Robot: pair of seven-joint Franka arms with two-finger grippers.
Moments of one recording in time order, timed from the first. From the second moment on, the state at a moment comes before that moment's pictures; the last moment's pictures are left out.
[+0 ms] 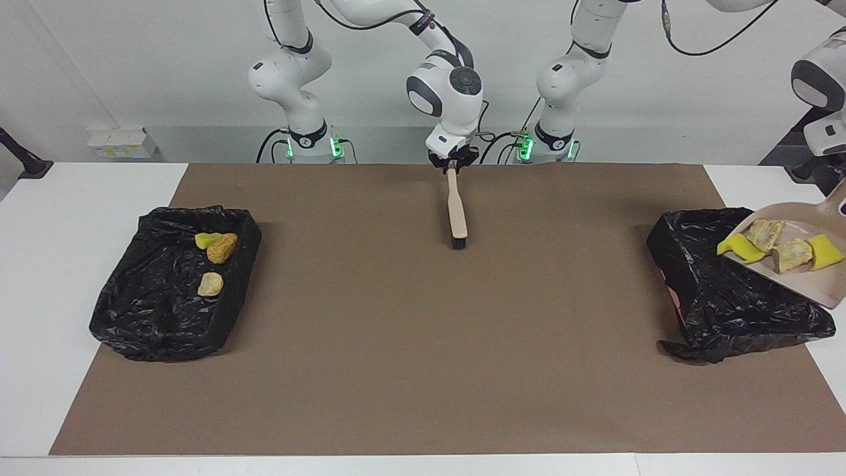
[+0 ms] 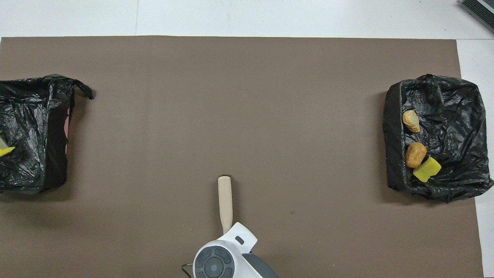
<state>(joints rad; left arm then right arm) 0.54 0.07 -0.07 -1.78 0.71 2.07 1.24 0.80 0.10 0.20 -2.19 0.18 2.16 0.84</state>
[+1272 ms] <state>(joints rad) 0.28 0.12 -0.07 -1.62 1.19 1.78 1.12 0.33 -0.10 0.18 -2.02 0.17 2.00 0.65</state>
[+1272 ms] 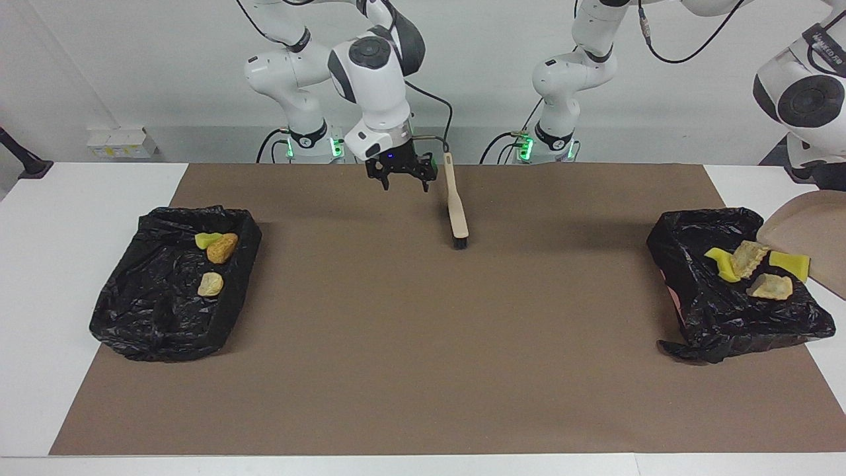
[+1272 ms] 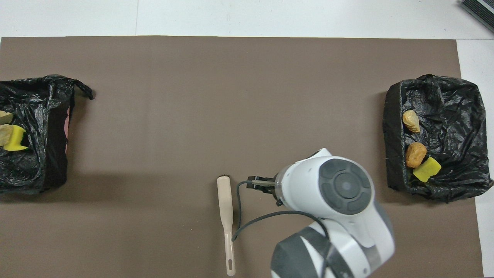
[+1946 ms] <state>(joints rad) 0.20 0.12 -0.08 -1.58 0.90 1.64 1.01 0.11 -0.09 0.17 -1.72 -0.01 1.73 0.46</state>
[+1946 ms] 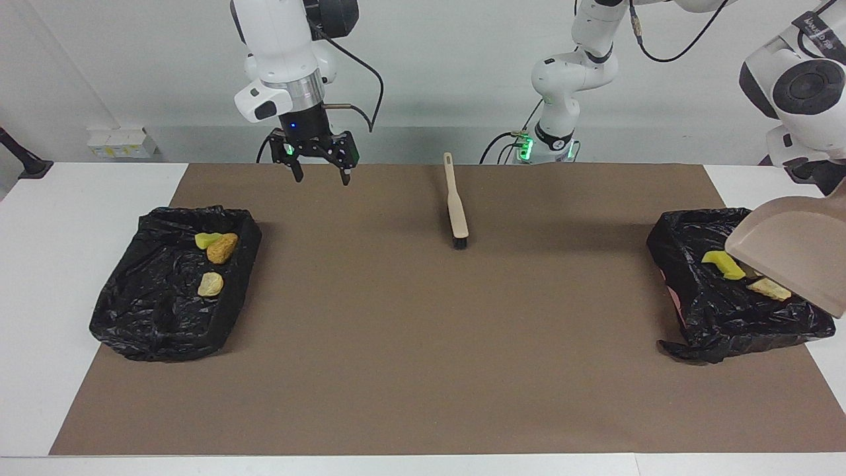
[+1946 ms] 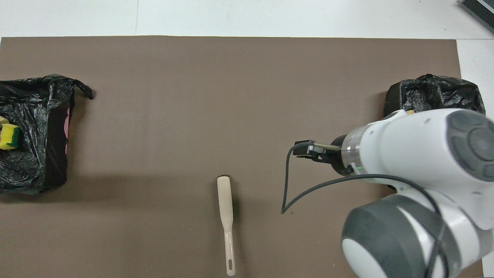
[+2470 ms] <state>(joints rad) 0.19 0.10 -0.09 -1.53 0.33 1.59 0.60 0.05 0.05 0.15 -1.45 -0.05 1.53 0.32</state>
